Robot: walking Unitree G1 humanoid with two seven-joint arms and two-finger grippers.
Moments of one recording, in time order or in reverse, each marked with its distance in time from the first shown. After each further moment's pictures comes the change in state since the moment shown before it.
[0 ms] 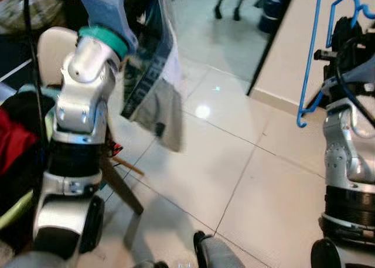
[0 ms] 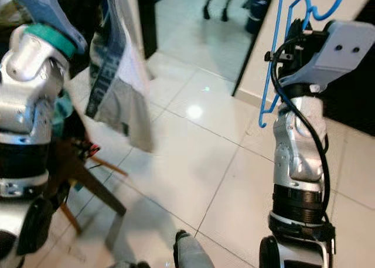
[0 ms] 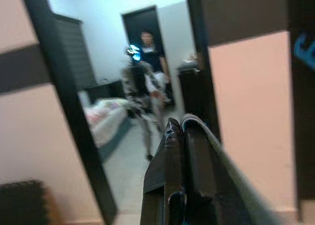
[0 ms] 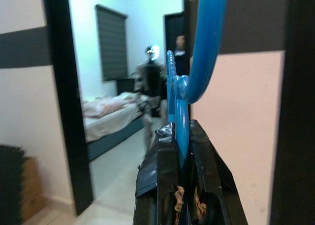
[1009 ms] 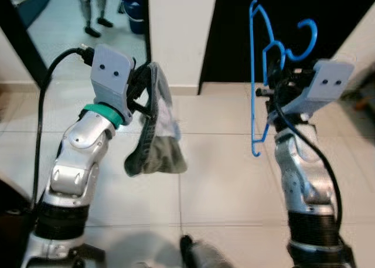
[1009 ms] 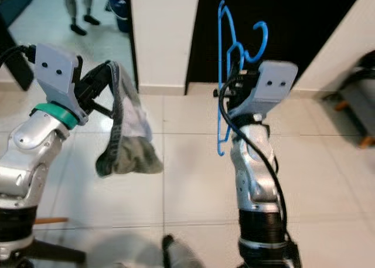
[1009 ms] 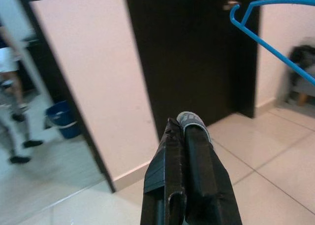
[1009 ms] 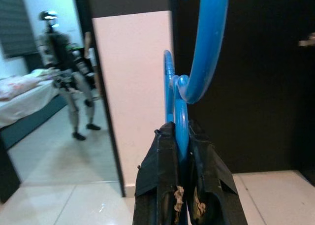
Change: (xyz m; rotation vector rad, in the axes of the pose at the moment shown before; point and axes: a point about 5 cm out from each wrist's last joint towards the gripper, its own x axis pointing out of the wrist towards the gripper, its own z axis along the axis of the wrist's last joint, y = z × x) left arm -0.065 -0.009 -0.049 -0.015 0.231 -0.041; right arm -0.035 0.051 -0.047 0.111 0.204 0.131
